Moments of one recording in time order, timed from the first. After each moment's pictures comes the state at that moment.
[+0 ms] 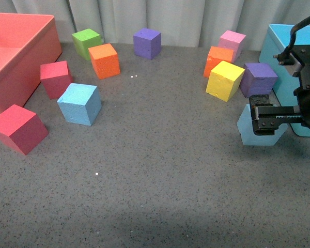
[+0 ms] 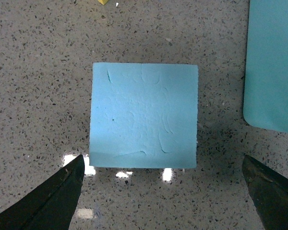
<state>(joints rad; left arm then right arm) 0.00 0.00 0.02 0.00 0.00 -0.01 0.16 1.95 0.91 0.04 0.07 0.08</state>
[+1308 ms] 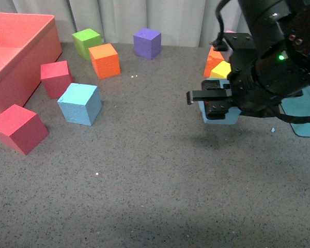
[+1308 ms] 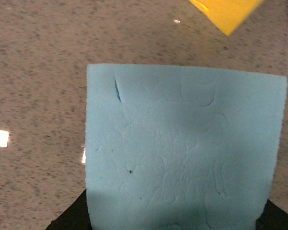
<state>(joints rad) 0.00 0.00 0.02 0.00 0.00 0.00 0.35 2.04 1.12 -0.08 0.05 0.21</state>
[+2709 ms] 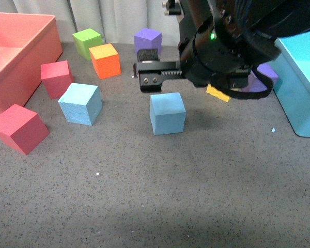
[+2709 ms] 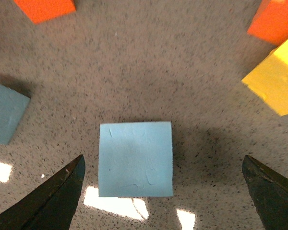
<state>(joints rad) 0.00 0.00 0.02 0.00 0.00 0.00 0.51 2.05 1.20 0.05 0.18 0.27</state>
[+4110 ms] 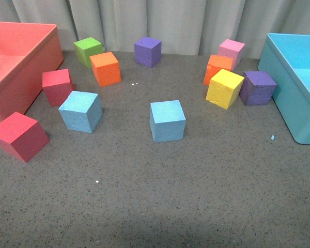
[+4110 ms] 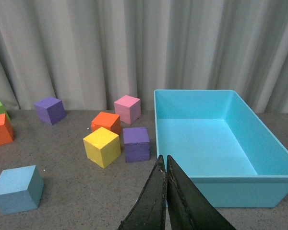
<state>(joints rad) 0.00 0.00 0.02 0.00 0.00 0.00 0.00 0.80 0.02 0.76 0.01 0.00</state>
